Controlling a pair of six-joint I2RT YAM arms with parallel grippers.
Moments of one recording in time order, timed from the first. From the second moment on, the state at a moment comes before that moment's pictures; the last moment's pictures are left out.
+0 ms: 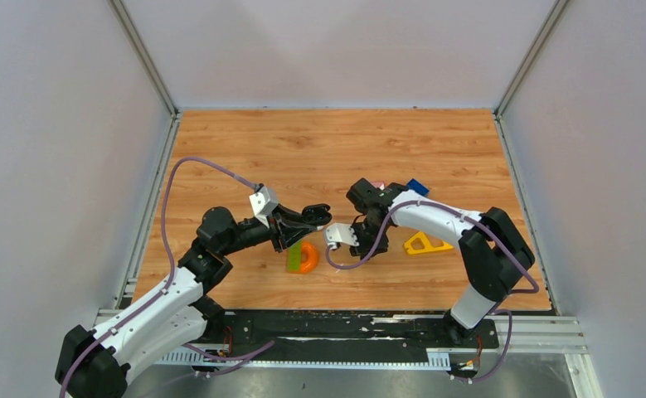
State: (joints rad) left arm -0.61 0.77 0.43 0.39 0.59 -0.22; right arm 0.74 1.66 1.08 -0.87 -0.30 -1.11
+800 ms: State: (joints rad) left arm -0.61 0.77 0.43 0.39 0.59 -0.22; right arm 0.74 1.75 1.14 -0.87 -0.37 -1.06
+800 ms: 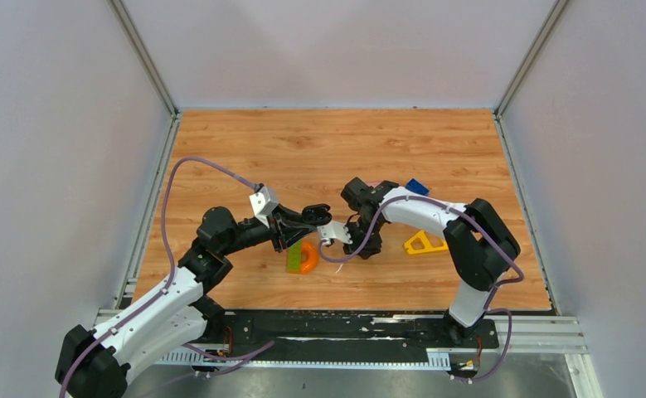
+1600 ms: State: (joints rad) left arm -0.61 0.77 0.43 0.39 0.59 -0.22; right arm 0.72 1.81 1.22 -0.86 -0.37 -1.05
